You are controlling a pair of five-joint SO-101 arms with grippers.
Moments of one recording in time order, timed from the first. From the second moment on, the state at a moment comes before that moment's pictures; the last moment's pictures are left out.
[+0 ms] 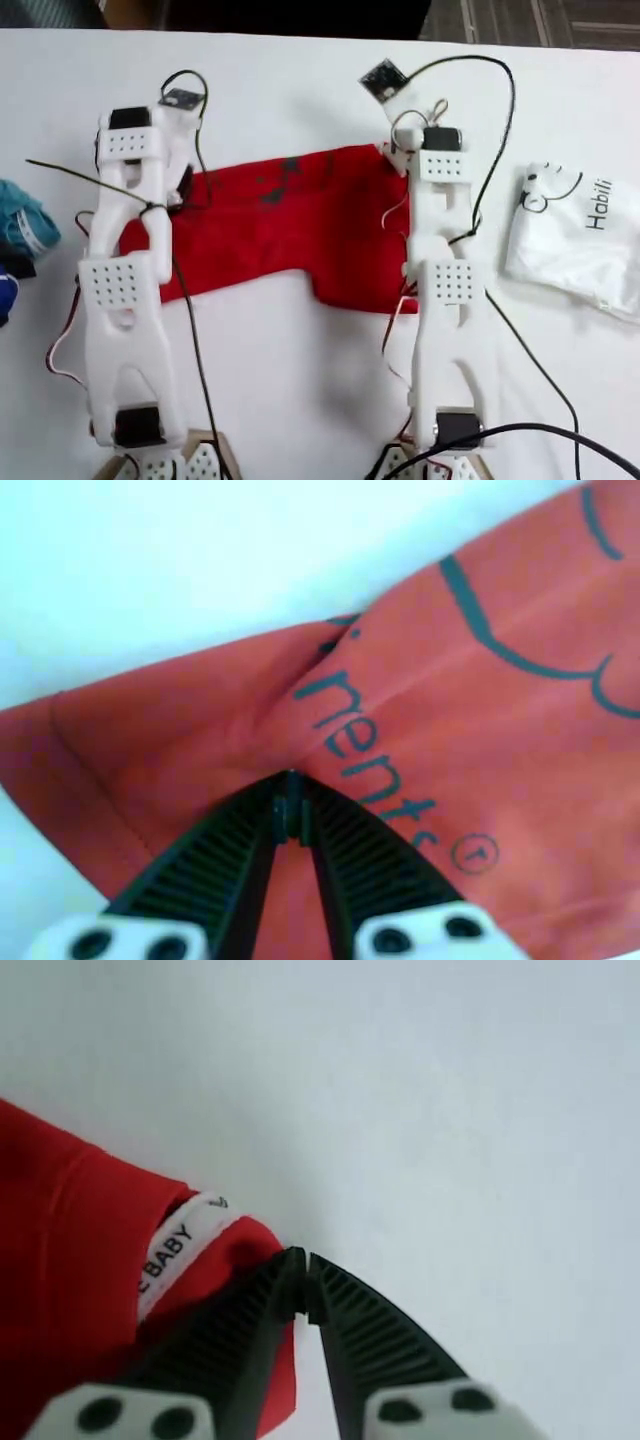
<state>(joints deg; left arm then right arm) -14.3 59.2 -49.9 92.3 -19.2 -2.0 82.7 -87.5 69.9 40.6</state>
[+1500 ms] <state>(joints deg) -14.4 59.2 -49.9 92.3 -19.2 -1.5 55.4 -92.2 98.1 31.1</state>
